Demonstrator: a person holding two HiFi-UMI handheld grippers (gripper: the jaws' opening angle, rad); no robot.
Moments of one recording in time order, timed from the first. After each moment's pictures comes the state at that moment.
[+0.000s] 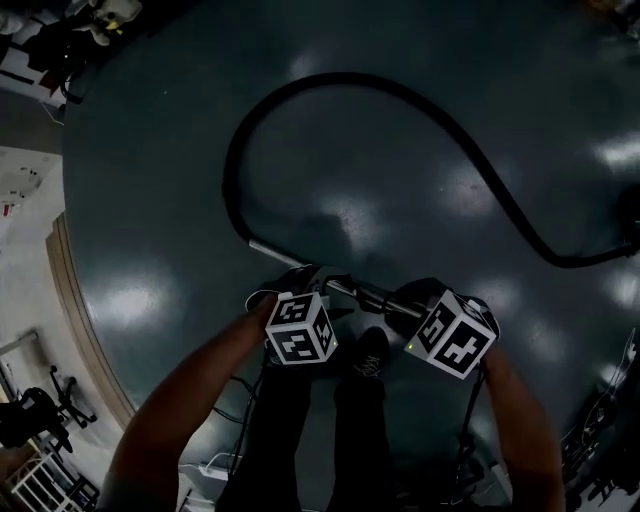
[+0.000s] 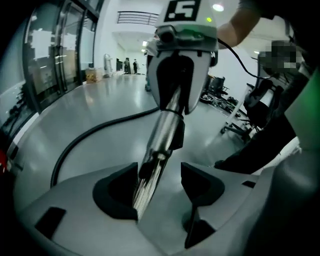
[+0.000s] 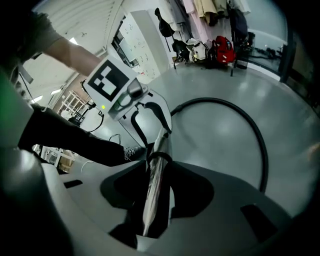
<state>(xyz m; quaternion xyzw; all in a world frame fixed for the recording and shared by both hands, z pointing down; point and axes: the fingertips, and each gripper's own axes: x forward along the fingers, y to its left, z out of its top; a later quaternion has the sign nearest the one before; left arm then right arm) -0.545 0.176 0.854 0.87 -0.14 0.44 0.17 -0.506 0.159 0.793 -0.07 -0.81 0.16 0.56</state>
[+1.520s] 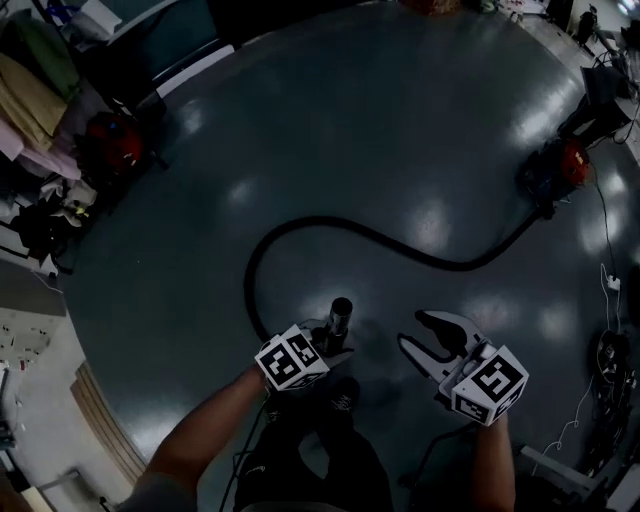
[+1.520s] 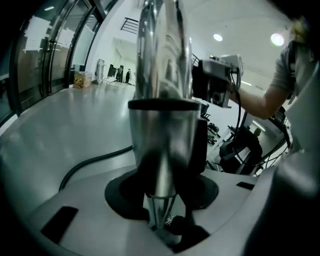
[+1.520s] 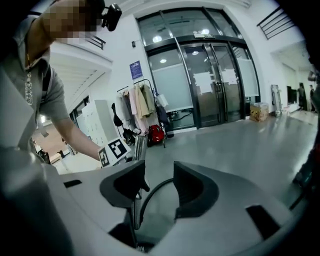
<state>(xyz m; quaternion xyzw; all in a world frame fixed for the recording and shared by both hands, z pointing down) -0.360 0.095 0.545 0.91 -0.06 0.33 0.25 -0.297 0.058 0.390 0.32 -0.90 0.20 0.19</state>
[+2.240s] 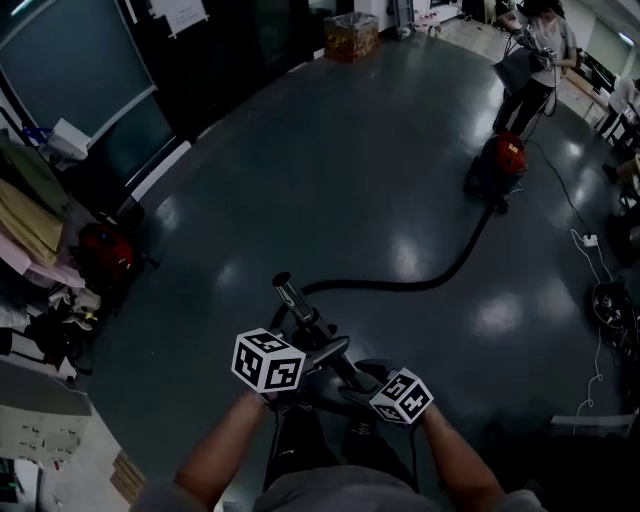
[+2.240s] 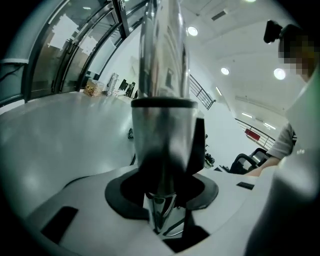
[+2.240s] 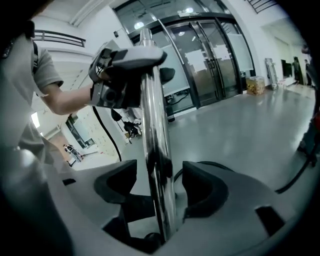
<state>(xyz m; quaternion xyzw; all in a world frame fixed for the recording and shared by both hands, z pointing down) -0.350 0.028 0.318 0.92 -0.09 0.20 0.33 -0.376 0.115 0.435 0.32 -0.87 0.31 0.23</state>
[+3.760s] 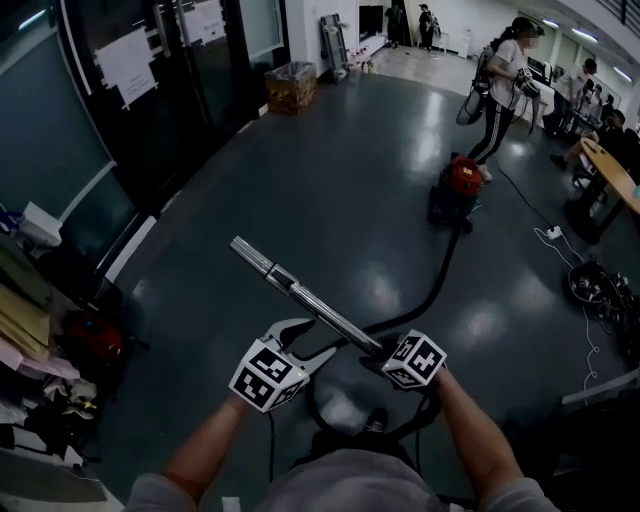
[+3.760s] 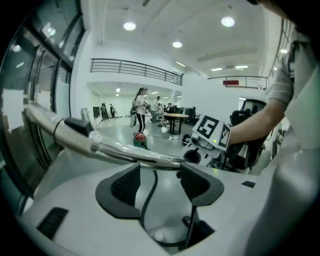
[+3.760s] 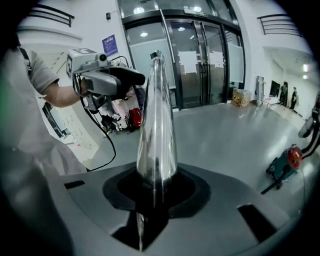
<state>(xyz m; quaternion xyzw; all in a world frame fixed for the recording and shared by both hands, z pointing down) -0.384 -0.094 0.232 0.97 -0.03 0.26 0.02 -0.336 -0.042 0.343 0.40 -0.81 0.28 0.32</state>
